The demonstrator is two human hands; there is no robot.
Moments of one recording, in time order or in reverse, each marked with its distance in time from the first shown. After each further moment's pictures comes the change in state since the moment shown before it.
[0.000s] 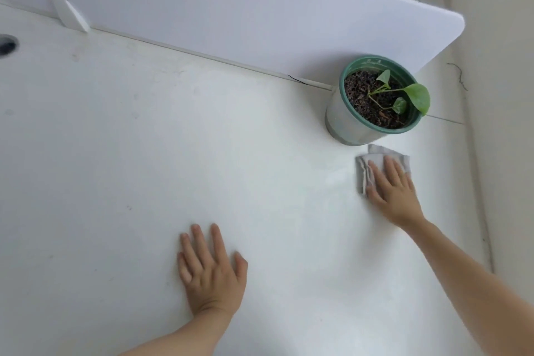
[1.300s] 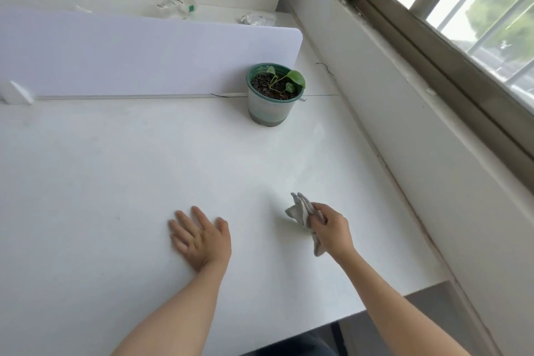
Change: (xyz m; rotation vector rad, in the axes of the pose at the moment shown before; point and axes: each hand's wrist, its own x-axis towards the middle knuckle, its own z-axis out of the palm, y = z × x) left_hand 0.002 -0.003 -0.028 -0.355 -0.310 -0.018; right_hand -0.235 -0.138 -0.013 0.909 0.177 0.518
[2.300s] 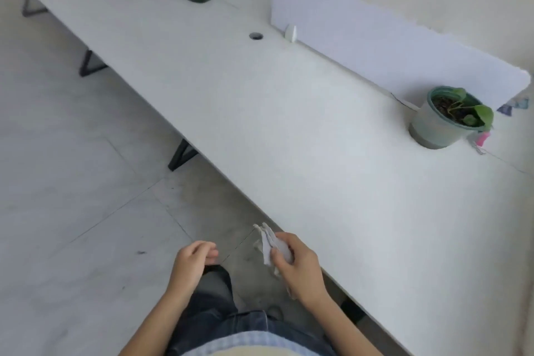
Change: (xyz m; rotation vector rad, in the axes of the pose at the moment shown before) left_hand -0.317 -0.112 -0.039 -1.071 0.245 -0.710; right_hand -0.155 0.070 -0.001 -0.208 -0.927 -0.654
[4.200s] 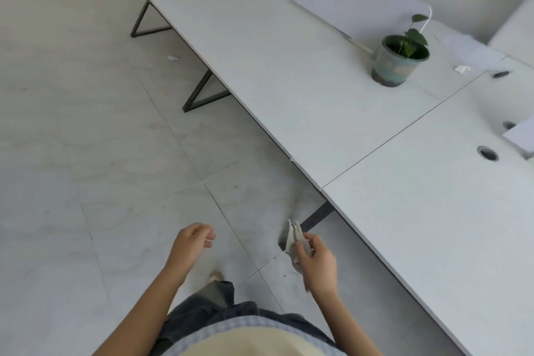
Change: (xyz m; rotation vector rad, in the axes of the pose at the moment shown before) left_hand 0.469 0.208 -0.536 0.013 0.105 0.001; right_hand 0.416 -0.393 0.451 -0.039 0.071 0.128
